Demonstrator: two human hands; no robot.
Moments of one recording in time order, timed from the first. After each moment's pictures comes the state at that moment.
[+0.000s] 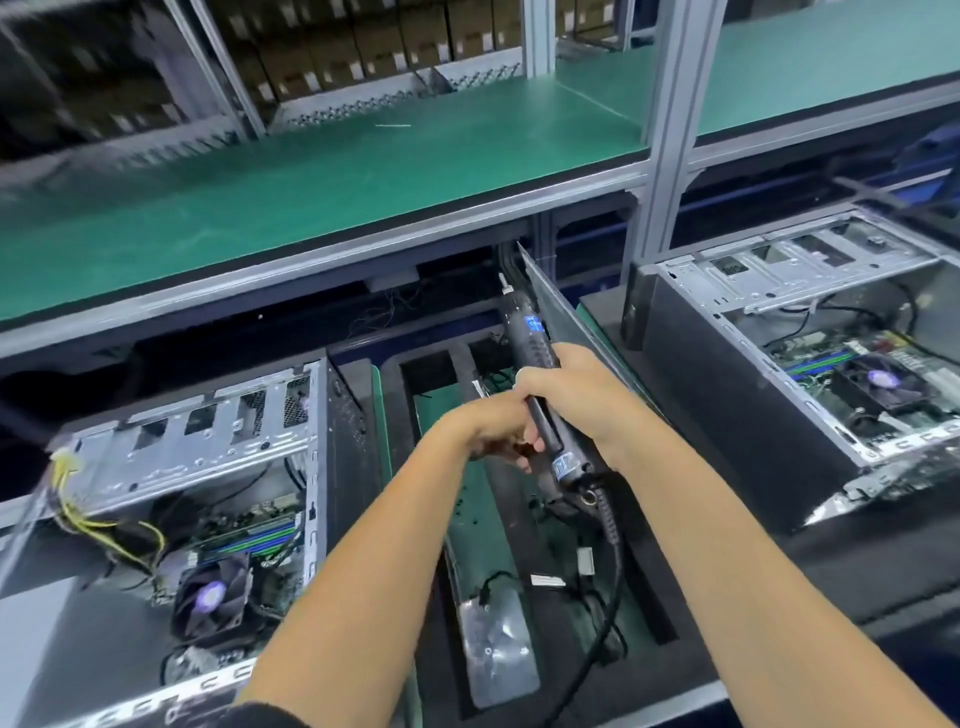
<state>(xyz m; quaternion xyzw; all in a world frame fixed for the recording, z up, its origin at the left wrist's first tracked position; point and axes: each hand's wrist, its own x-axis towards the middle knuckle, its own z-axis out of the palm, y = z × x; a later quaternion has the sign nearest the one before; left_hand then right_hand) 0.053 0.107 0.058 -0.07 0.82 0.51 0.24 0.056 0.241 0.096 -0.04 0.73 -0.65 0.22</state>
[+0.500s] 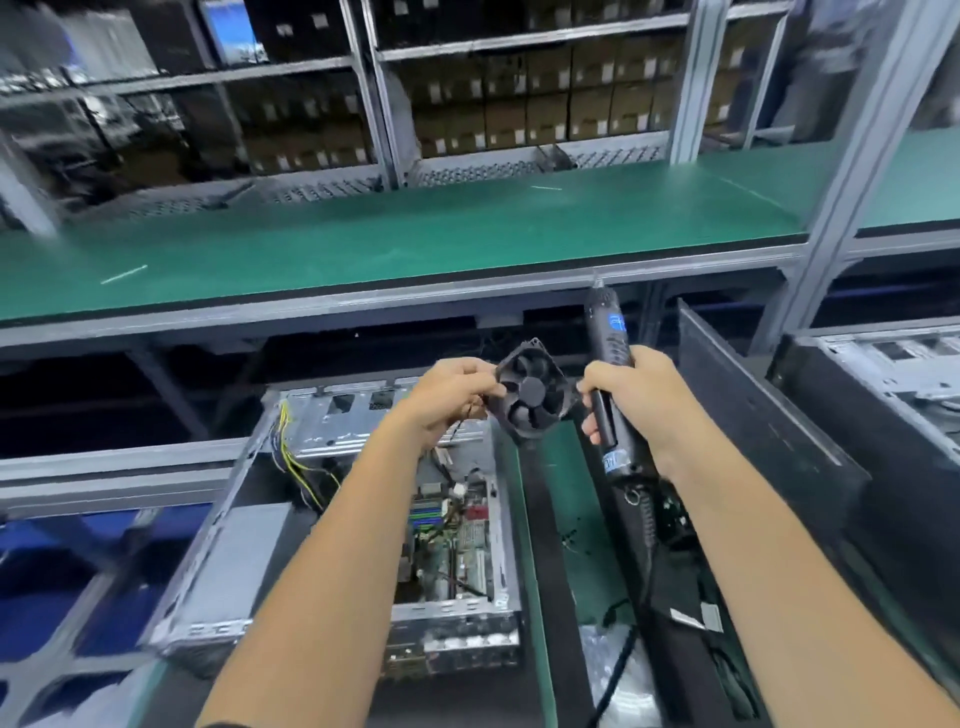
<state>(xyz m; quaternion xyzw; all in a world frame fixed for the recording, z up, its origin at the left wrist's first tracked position) 0.137 -0.101 0.107 -0.11 0.75 0.65 -0.01 0.121 0.121 0.148 -0.09 0.72 -0.67 0.16</state>
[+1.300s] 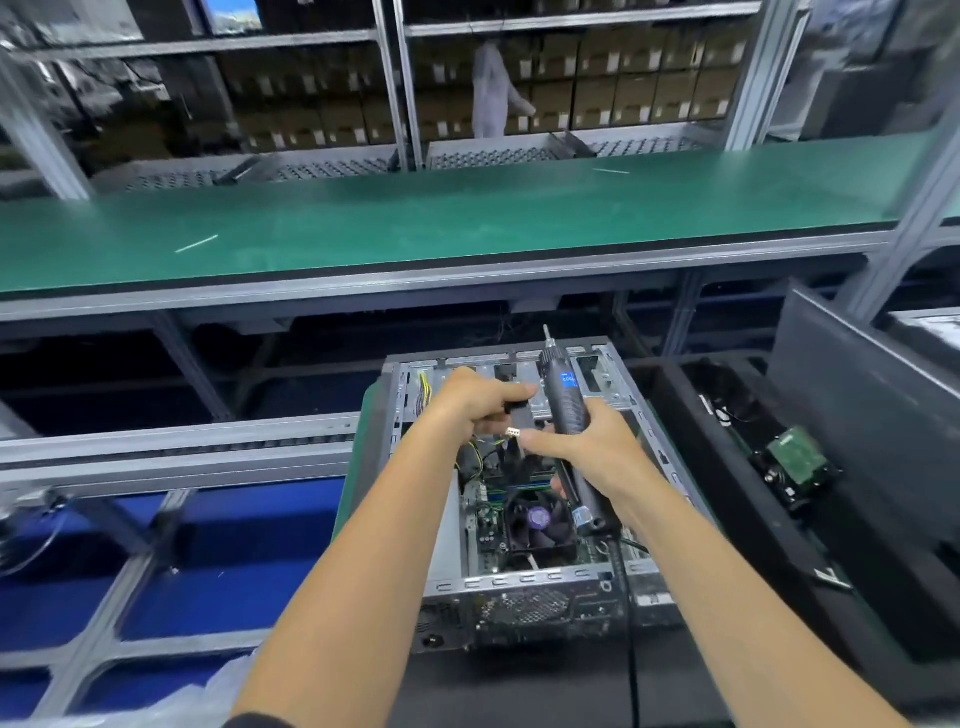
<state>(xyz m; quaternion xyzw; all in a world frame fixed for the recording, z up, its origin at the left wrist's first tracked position) 0.238 -0.249 0.107 -0.27 0.75 0.61 0.04 0.250 -0.080 0.088 -0.08 0.77 -0.61 0.19</state>
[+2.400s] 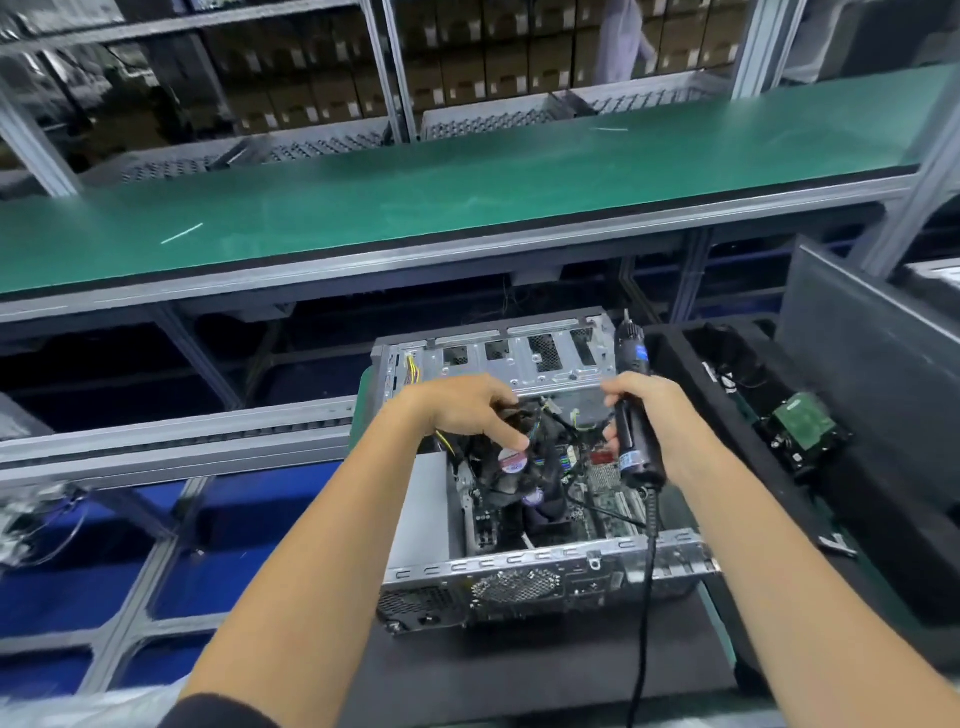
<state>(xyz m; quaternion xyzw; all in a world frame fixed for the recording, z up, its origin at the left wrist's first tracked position) 0.241 -0.259 0.102 0.04 0.92 0.30 0.25 0.200 -0.032 0.073 0.05 0.64 -0.73 0.24</state>
